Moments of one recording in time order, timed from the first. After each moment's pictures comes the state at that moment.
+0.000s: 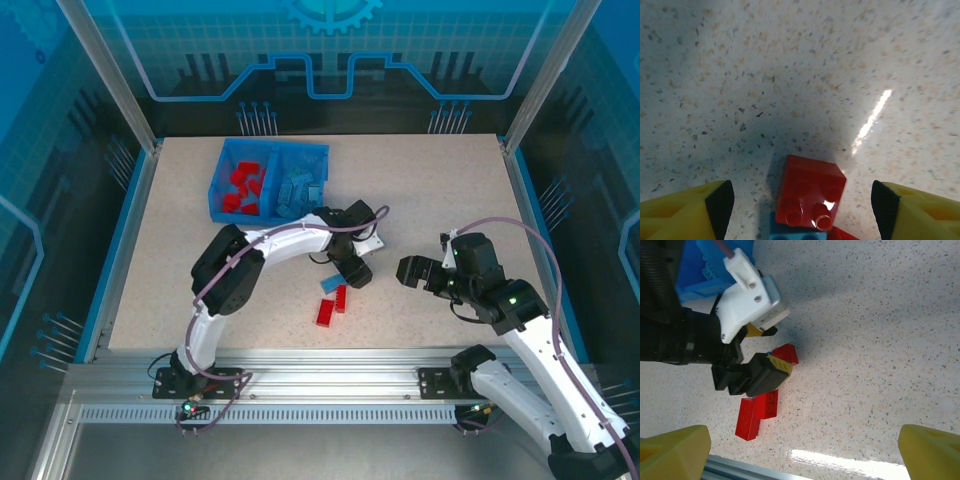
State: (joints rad) left arm -0.79 2.12 1.60 -0.79 0.16 0.15; right arm 0.39 0.71 0.81 -0.92 -0.14 0.65
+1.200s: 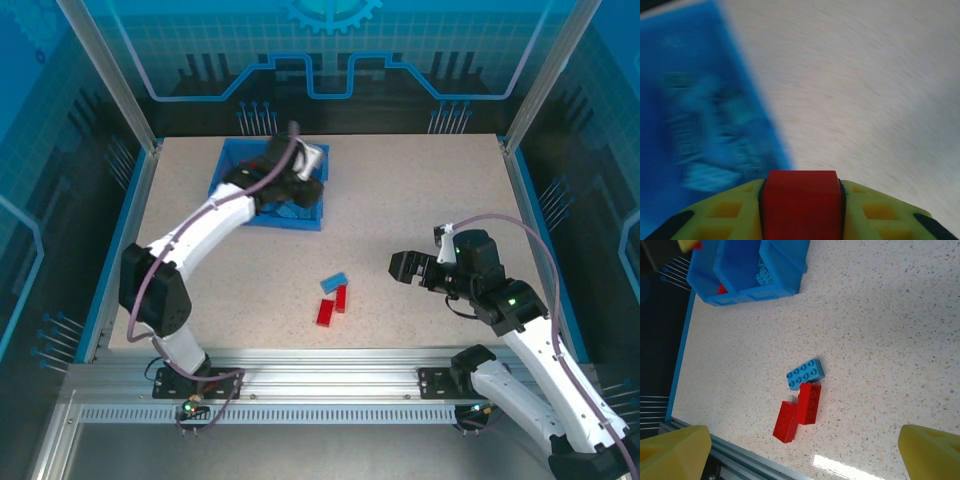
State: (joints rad) left arm -0.44 1.72 1.57 -0.65 0.03 -0.09; right arm 0.40 0.70 0.80 -0.79 -0.27 0.65
